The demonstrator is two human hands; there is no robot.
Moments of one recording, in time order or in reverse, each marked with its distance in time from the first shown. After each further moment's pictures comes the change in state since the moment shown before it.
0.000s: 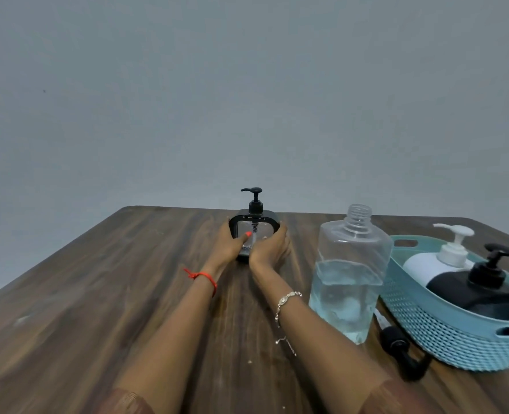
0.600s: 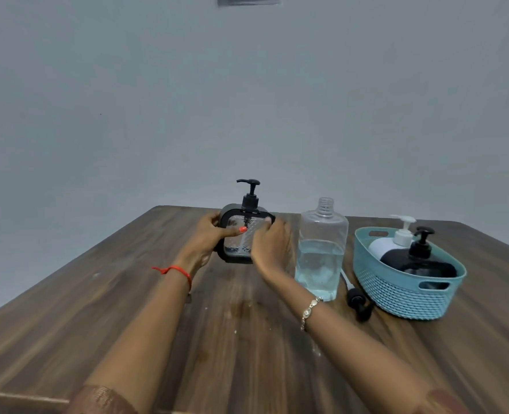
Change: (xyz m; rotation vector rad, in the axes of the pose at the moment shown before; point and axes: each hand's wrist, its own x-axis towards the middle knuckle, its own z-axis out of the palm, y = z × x) left_hand -0.120 0.069 -0.069 -0.295 -0.091 0.003; right_hand -0.106 -0.042 -0.112 -0.081 -0.105 -0.306
